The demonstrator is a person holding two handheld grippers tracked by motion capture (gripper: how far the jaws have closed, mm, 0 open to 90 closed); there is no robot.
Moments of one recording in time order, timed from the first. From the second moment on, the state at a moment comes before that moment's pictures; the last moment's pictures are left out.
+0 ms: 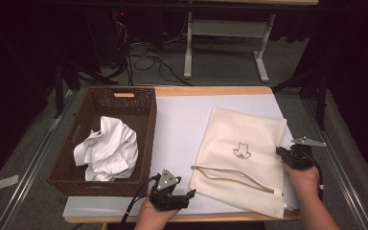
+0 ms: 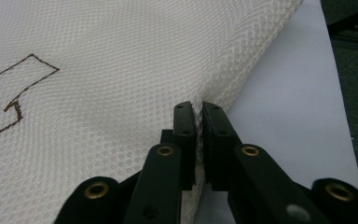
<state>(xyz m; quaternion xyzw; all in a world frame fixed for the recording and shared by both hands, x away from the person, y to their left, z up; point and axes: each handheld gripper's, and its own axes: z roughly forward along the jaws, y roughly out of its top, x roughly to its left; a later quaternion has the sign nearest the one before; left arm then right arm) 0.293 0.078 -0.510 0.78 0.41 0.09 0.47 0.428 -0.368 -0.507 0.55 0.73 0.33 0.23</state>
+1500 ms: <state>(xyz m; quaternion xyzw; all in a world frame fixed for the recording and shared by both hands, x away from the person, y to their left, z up) 0.312 0.063 -0.521 0.80 0.42 0.17 0.40 0.331 -0.336 -0.486 0.45 0.75 0.40 0.27</state>
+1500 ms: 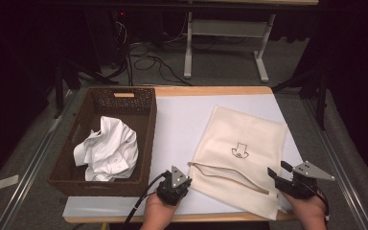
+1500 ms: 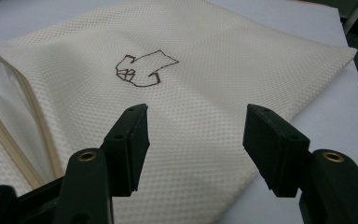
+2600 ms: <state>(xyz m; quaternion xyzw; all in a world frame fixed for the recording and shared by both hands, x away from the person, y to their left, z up) 0.309 0.064 -0.506 0.79 0.37 0.19 0.44 0.320 -0.283 -0.476 0.40 0.76 0.44 0.26</state>
